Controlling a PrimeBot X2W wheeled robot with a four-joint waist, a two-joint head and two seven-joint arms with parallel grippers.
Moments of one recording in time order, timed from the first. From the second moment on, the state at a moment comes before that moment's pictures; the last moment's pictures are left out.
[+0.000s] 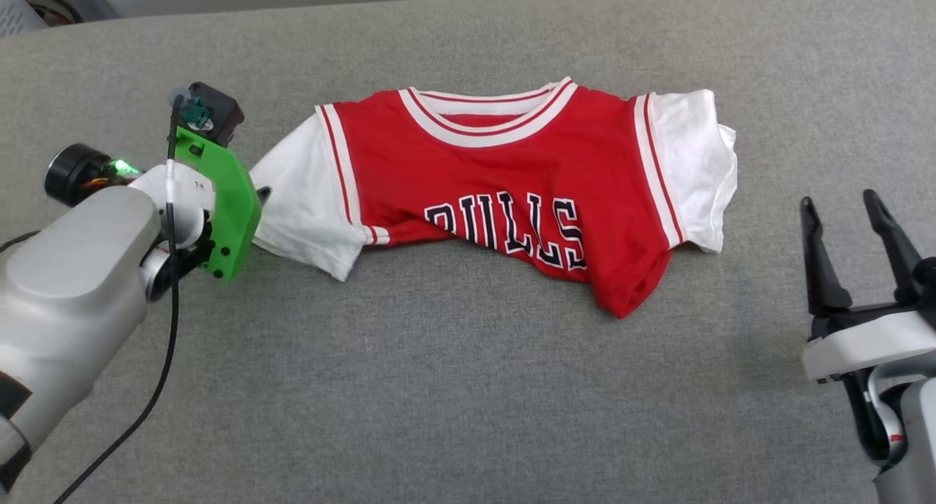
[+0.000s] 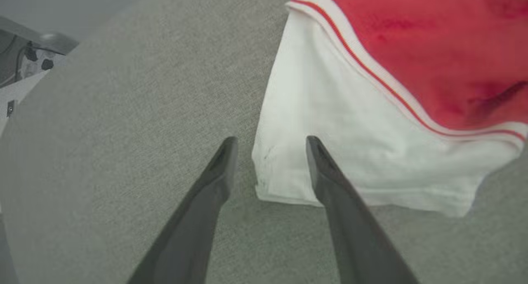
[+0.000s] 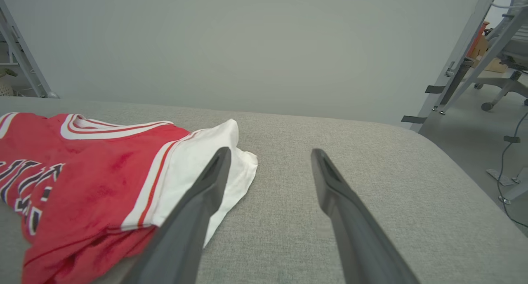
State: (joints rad) left arm -1.09 0.65 -1.26 0.68 -1.02 -0.10 0.32; right arm -0.21 -0.23 -0.02 0.15 0.19 0.13 -0.26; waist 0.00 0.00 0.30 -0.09
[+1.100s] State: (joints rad) left arm -0.51 0.60 -0.63 0.00 -0.56 0.48 -0.26; right arm -0.64 -0.84 0.34 0.23 0.74 0.13 0.68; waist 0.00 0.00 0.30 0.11
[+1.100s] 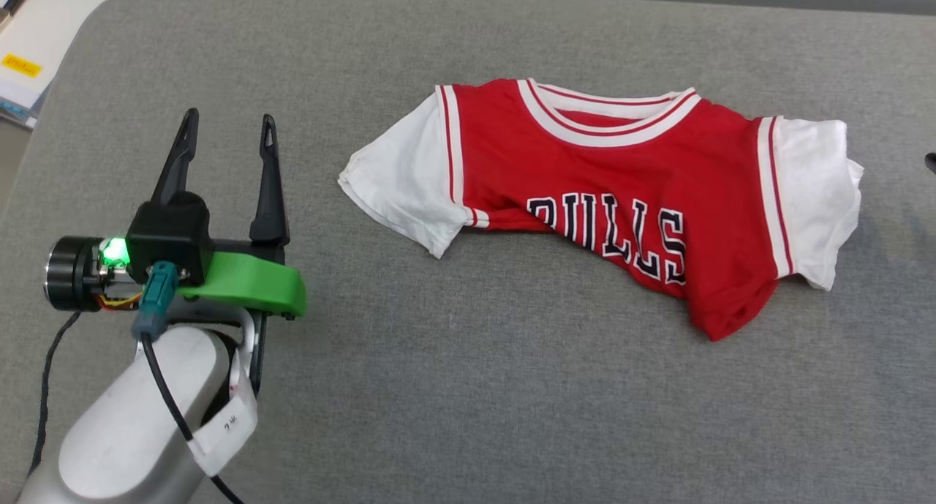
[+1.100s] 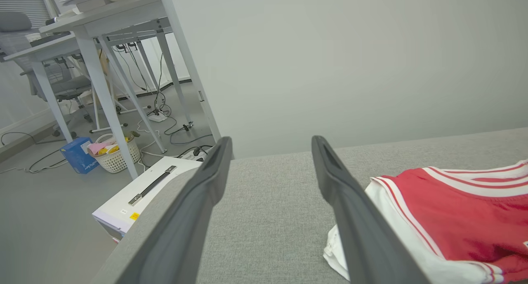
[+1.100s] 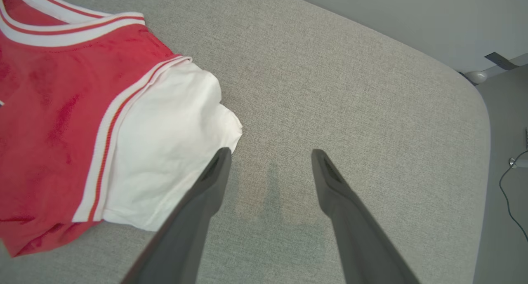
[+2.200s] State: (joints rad) left arm -0.35 0.31 -0.23 0.08 -0.22 0.18 -0.26; right arm -0.72 -0.91 0.51 0.35 0.83 0.13 0.47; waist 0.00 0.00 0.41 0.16
